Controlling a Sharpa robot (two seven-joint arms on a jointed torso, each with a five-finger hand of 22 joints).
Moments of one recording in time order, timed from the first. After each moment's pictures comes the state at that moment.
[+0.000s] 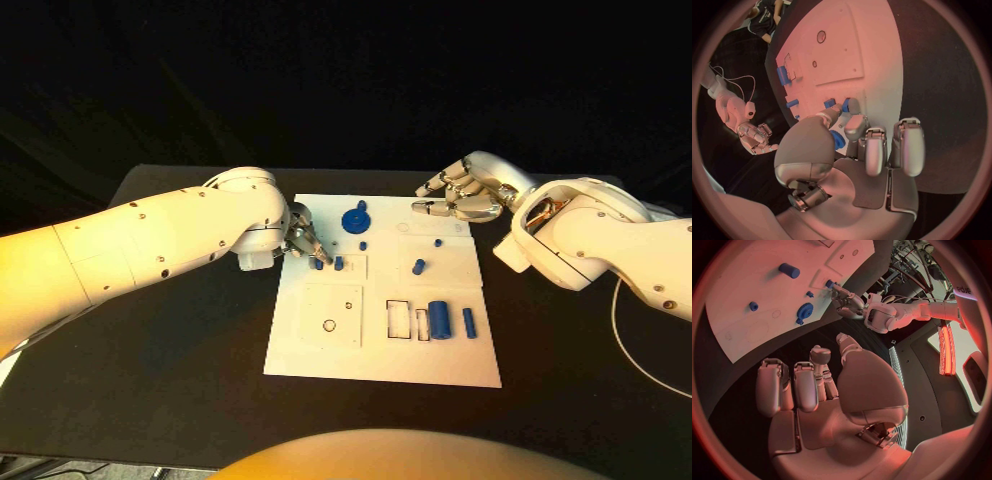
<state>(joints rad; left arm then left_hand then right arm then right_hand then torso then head) 1.26 -0.62 -0.02 1.35 -1.06 0.27 -0.69 1.03 -0.09 0.49 0.11 0.08 0.97 0.02 0.65 0.57 1.37 -0.04 1.16 1.07 1.47 -0.09 1.57 1.31 0.04 1.47 0.03 1.48 1.31 1.26 -0.92 -0.03 1.67 -1.07 -0.36 -0.12 1.22 -0.09 0.06 0.19 0.39 1.02 0.13 0.07 0.07 1.29 0.04 0.89 1.08 1.47 -0.03 1.38 1.31 0.06 1.39 0.08 1.43 1.24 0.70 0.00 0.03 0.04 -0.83</state>
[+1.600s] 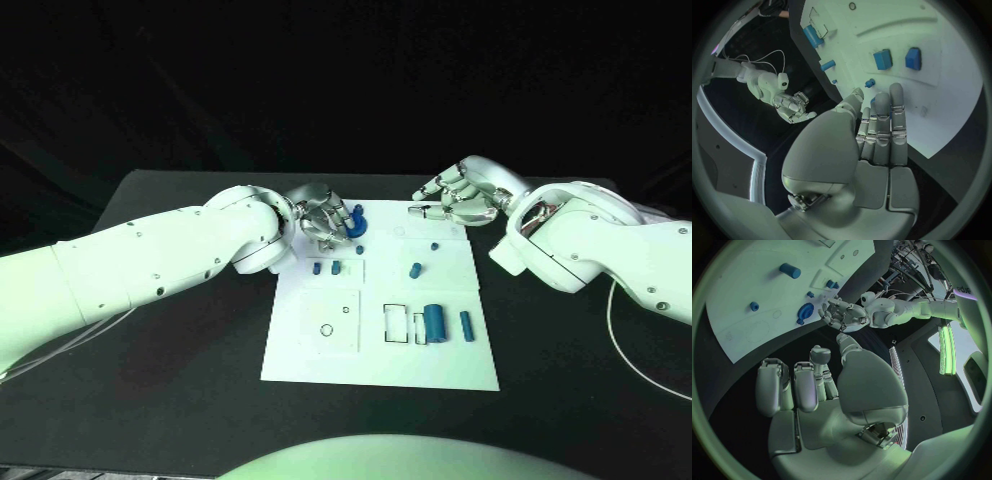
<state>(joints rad) 1.23 -0.63 -0.04 1.35 -1.02 -0.15 -0.18 1.51 -0.09 0.20 0.11 0.08 0.75 0.15 0.38 0.30 0.88 0.10 0.43 0.34 1.17 0.02 0.79 0.74 0.18 1.13 0.12 0.60 0.66 1.26 -0.93 -0.03 1.67 -1.07 -0.36 -0.12 1.22 -0.09 0.06 0.19 0.40 1.02 0.13 0.07 0.07 1.29 0.04 0.89 1.08 1.47 -0.03 1.38 1.31 0.06 1.39 0.08 1.43 1.23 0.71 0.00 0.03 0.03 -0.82</state>
